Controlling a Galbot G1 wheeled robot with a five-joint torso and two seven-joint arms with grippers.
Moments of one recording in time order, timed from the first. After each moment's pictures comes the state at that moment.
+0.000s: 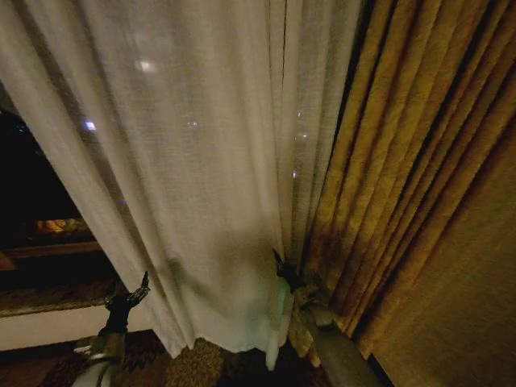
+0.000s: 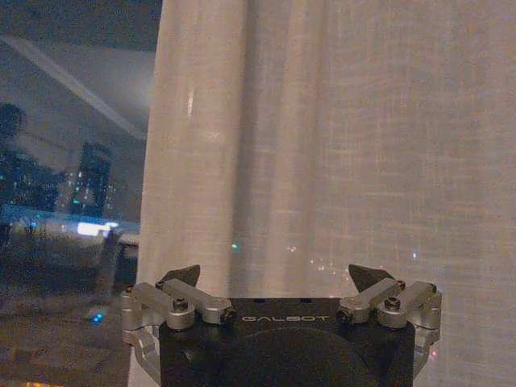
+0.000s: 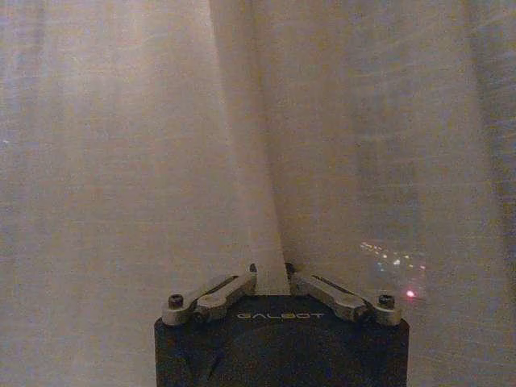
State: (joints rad) left arm 1.46 -1.36 -0.87 -1.85 -0.44 -0.22 0.12; right arm -0.92 1.33 0.28 1.31 0.30 0.34 -0.22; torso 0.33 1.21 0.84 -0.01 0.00
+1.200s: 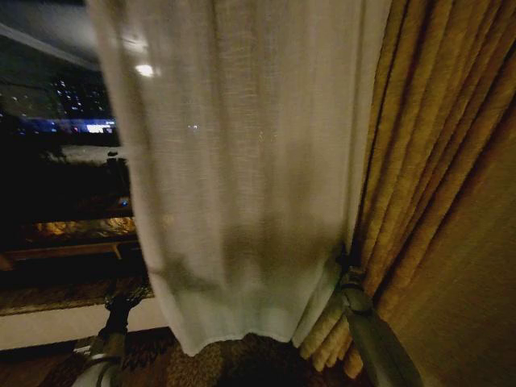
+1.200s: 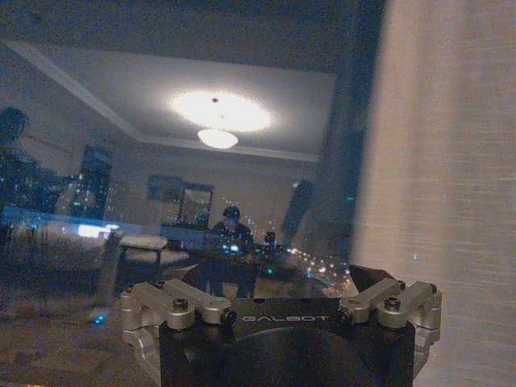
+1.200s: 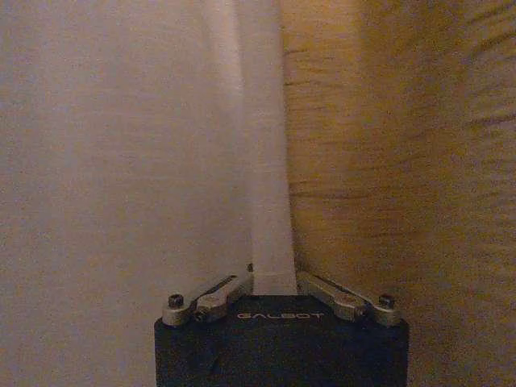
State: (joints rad) left arm 1.46 -1.36 -0.87 -1.85 -0.44 -0.22 0.12; right arm -0.92 1.21 0.47 1.34 0.33 0.15 0.15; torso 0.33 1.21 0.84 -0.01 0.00
